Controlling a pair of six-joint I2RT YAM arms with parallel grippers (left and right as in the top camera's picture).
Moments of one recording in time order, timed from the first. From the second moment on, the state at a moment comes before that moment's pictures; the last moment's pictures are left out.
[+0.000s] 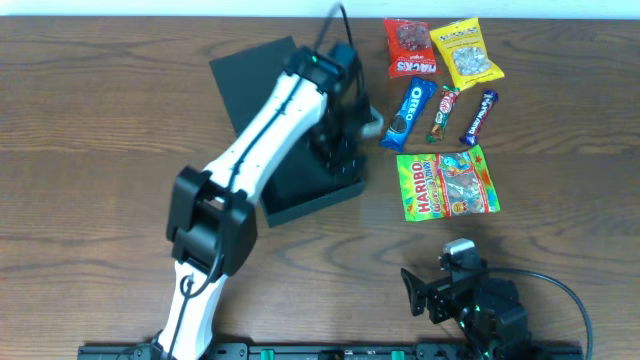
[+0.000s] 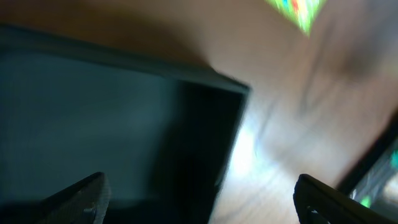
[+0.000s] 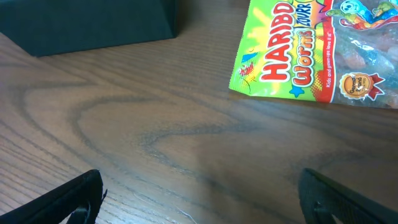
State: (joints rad) left arm -0.54 2.20 2.11 -1.45 0.30 0.40; right arm 0.41 0.01 0.19 -0.82 -0.06 0.18
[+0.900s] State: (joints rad) left arm -0.46 2.10 2.02 -1.59 -0.29 -0.85; right arm 0.41 0.01 0.19 -0.82 -0.06 0.18
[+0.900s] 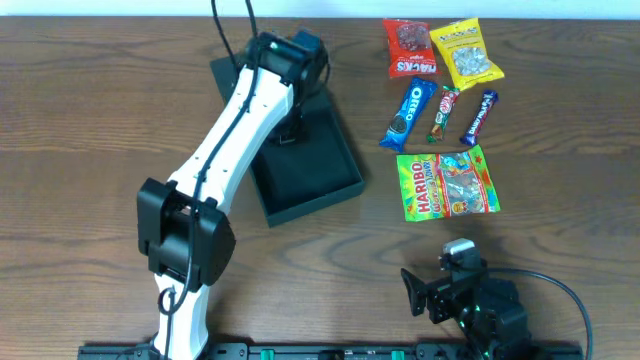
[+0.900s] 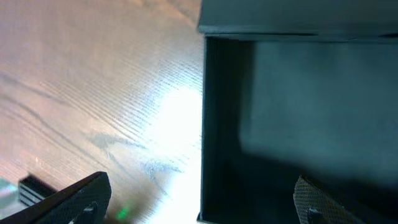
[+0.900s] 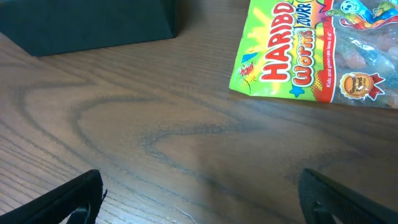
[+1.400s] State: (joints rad) left arm -0.38 2.10 1.76 -1.36 -0.21 -0.85; right arm 0.41 0.01 0.19 -0.82 -0.06 0.18
